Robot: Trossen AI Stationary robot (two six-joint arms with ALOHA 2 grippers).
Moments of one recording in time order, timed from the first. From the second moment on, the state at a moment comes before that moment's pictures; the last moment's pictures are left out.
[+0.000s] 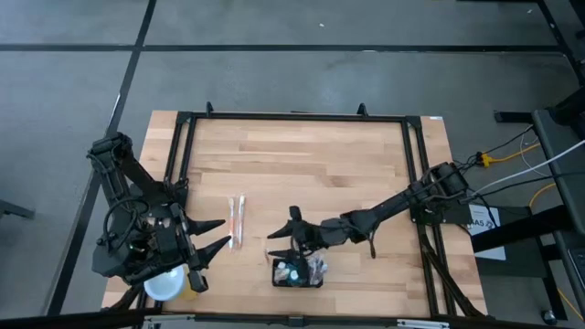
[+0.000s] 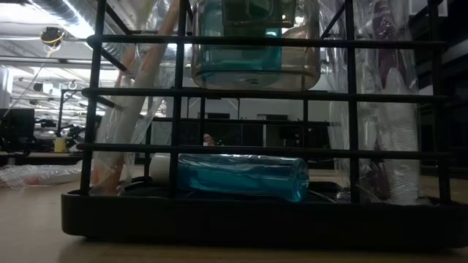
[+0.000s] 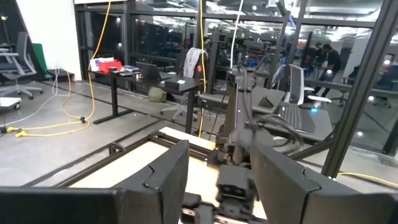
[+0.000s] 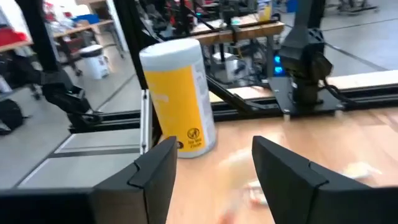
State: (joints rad) left arm -1.06 1.37 1.24 0.38 -1.55 0.10; right arm 0.43 1.90 1.13 0.64 0.25 0.23
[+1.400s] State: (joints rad) left arm -0.19 1.38 1.09 -0.84 -0.30 -1.40; right arm 0.96 1.38 1.37 0.71 1.04 -0.43
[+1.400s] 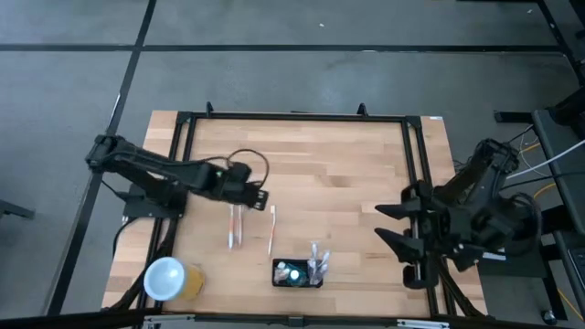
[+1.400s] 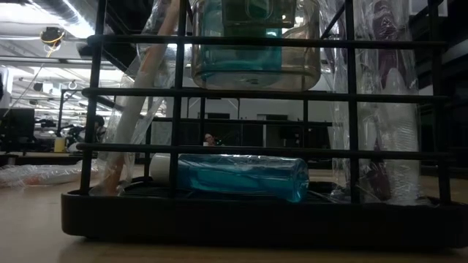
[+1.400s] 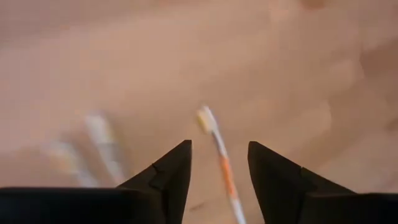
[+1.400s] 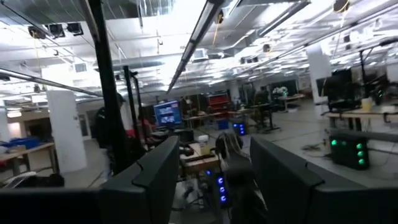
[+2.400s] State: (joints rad) left arm -0.20 1.86 1.04 -0.33 -0.12 -1.49; right arm 1.10 1.51 1.60 0.75 1.12 -0.58
